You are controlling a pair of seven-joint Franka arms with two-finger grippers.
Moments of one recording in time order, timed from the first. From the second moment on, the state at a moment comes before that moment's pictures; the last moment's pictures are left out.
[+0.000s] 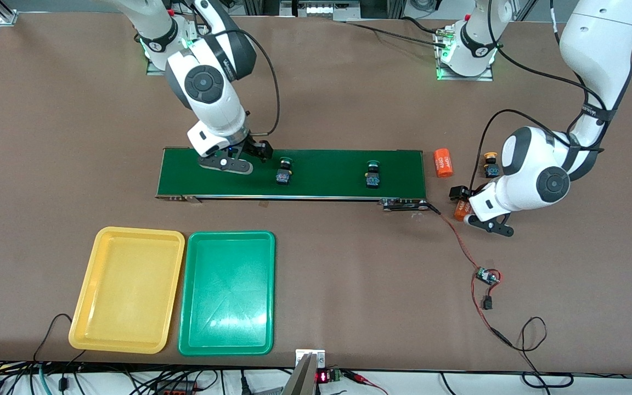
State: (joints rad) left arm 0.26 0.50 -0.37 -1.99 0.09 2.28 0.14; right arm 0.54 0.26 0.08 -2.01 0.01 2.26 0.78
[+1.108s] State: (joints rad) left arm 0.29 0.55 -0.39 -2.00 0.14 2.31 0.17; right arm 0.58 0.43 0.08 -2.00 -0.01 2.50 0.78
